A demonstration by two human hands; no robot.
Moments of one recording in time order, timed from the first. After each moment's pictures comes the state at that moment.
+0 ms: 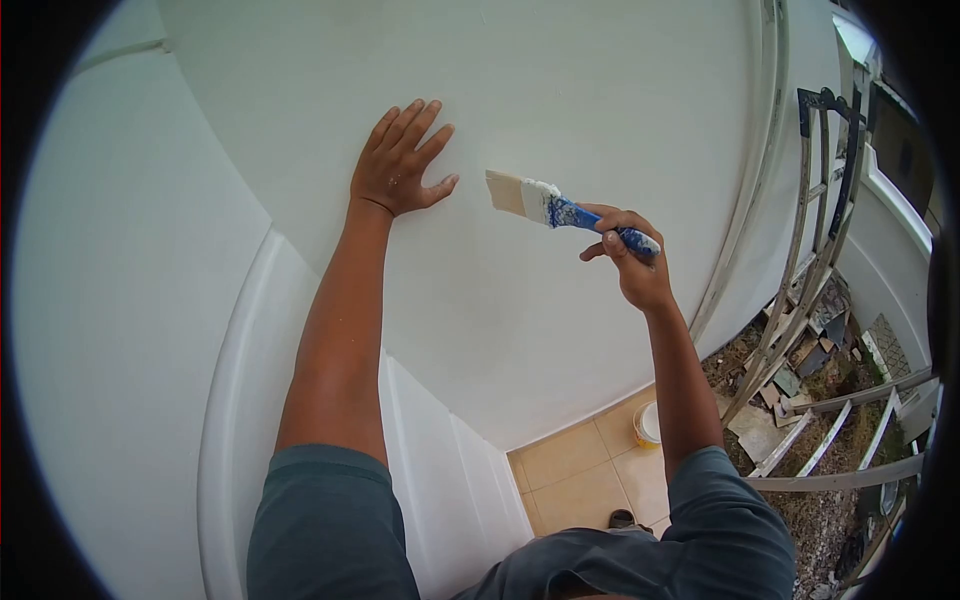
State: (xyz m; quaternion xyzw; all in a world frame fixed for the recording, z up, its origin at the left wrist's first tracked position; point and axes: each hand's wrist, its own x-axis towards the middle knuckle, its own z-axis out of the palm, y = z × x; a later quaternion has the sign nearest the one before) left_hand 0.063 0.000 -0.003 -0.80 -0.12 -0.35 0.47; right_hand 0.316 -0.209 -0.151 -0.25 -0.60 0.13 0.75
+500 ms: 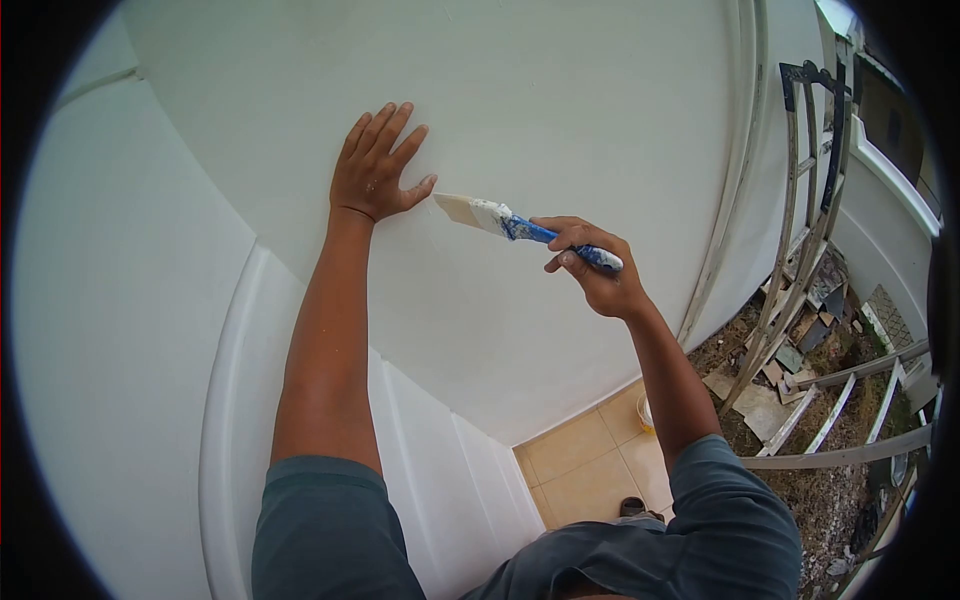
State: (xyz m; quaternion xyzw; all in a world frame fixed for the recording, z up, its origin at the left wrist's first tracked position) left_hand 0.065 0.000 -0.003 -0.79 -0.12 -0.36 0.48; right_hand 0.290 -0.222 -0.153 -0.28 -0.66 0.14 0.68
